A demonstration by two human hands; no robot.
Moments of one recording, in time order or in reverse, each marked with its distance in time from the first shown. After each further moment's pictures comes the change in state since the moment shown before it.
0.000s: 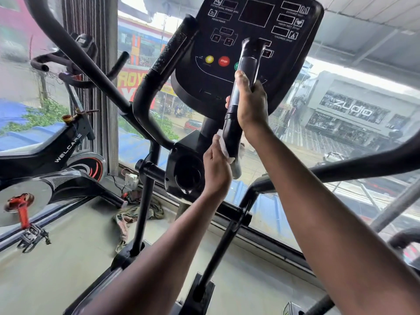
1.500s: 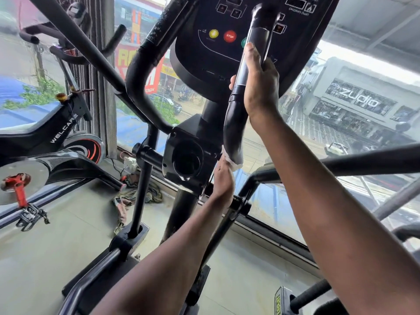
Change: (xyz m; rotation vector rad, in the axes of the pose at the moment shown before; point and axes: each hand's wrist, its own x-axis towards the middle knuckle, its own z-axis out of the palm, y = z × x) left_hand -0.003 -0.079 0.002 0.121 -0.020 -0.294; right_hand 0.000 0.000 -0.002 0.081 -0.021 0.001
